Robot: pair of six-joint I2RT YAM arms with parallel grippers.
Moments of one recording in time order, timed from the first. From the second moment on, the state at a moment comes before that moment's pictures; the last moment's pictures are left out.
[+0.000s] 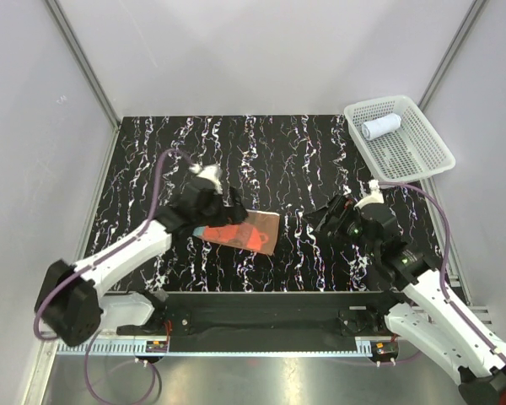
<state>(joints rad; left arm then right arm) -0.57 1.18 0.77 -0.26 0.02 -0.65 0.54 0.68 0.64 -0.39 0.00 0.90</state>
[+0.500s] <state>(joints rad) -1.13 1.72 1.27 -0.62 -0.56 -0.58 0.54 0.80 0.73 -0.59 0.07 0.88</state>
